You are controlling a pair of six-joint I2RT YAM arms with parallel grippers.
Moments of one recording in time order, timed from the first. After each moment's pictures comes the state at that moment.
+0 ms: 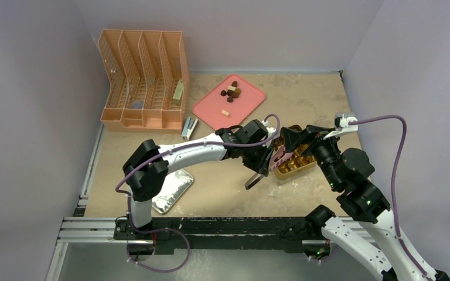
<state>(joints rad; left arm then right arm) -1.02 1.89 1.47 -0.50 0.29 -0.49 0.62 0.51 0.85 -0.35 0.32 0.36</state>
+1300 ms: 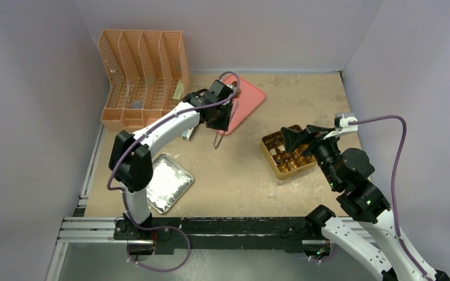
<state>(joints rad) -0.68 1.84 1.64 -0.77 -0.06 -0.42 0.62 0.51 0.85 -0.35 0.32 0.35</state>
